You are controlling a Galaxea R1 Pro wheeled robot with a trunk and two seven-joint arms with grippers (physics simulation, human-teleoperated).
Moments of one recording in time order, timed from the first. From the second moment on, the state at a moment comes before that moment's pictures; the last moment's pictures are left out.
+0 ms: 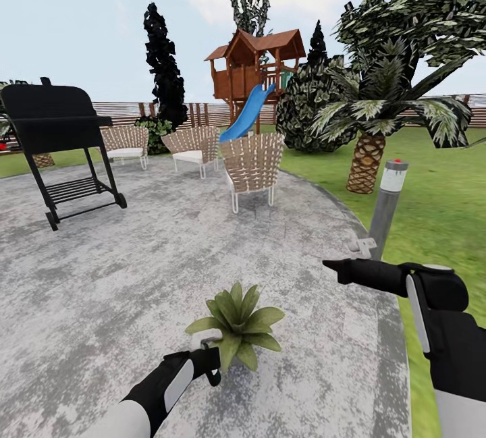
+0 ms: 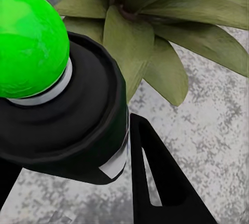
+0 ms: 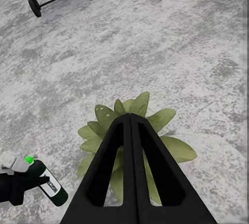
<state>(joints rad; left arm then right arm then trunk) -0.59 -0.12 -0.21 -0.44 0.42 0.32 0.01 -0.54 -0.15 -0.20 -1.61 0.13 1.02 0.92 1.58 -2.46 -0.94</state>
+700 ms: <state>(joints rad) -0.59 -0.13 -0.20 -0.43 0.42 0.39 0.02 -0.54 -0.15 -0.21 -1.62 0.14 1.03 0.93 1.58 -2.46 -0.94</state>
